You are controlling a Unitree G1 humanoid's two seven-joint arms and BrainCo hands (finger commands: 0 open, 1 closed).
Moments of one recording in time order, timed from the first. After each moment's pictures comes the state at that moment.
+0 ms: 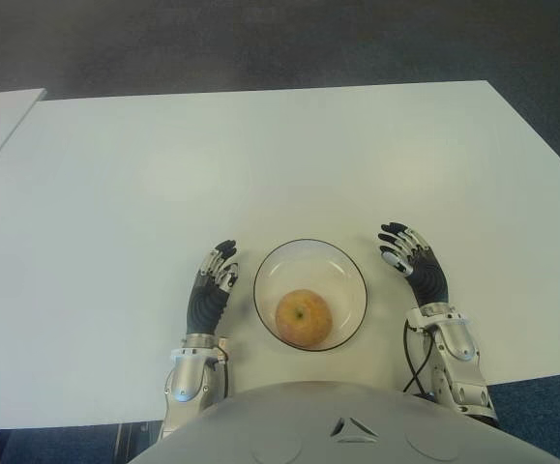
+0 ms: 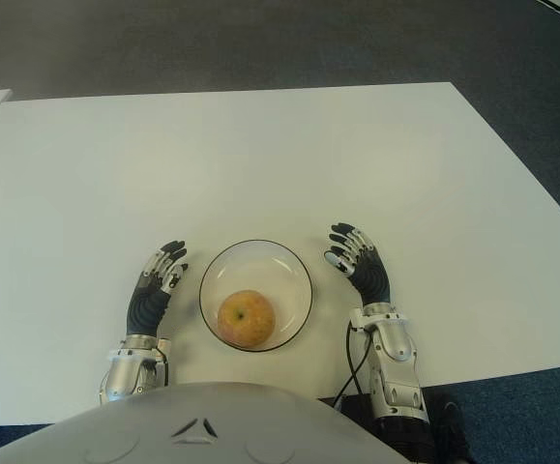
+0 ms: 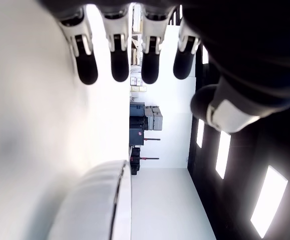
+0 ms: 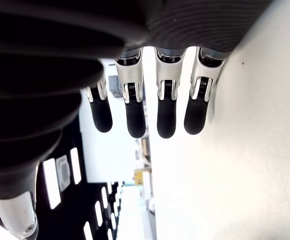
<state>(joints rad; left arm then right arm) 0.57 -0.04 -0.08 0.02 0.00 -0.39 -0.04 0.34 -0.14 -0.06 0.03 0.19 -0.21 0.19</state>
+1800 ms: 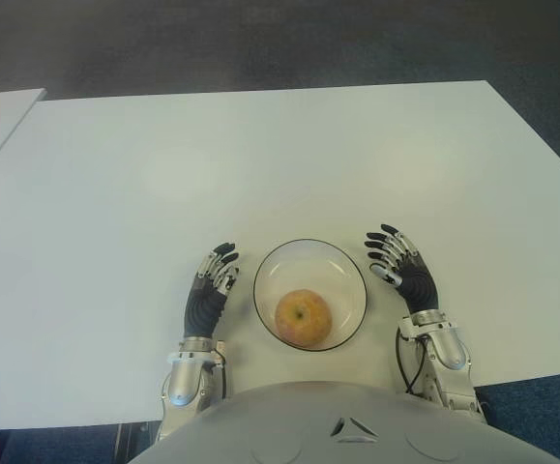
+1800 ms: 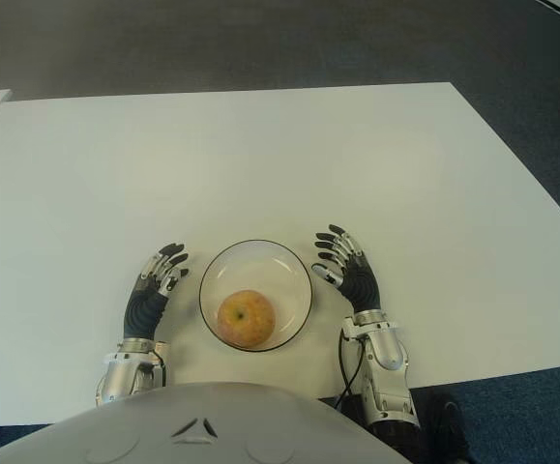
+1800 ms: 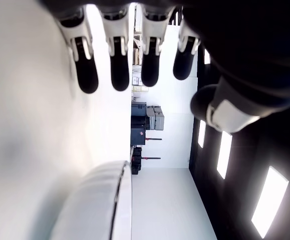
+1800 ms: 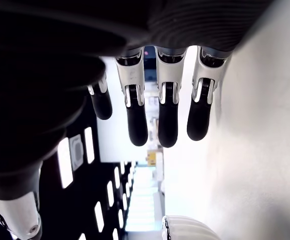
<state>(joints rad) 0.59 -0.03 -0.09 0.00 -0.01 -0.39 -0.05 0.34 -0.12 -0.02 0.14 0.16 -0.39 0.27</state>
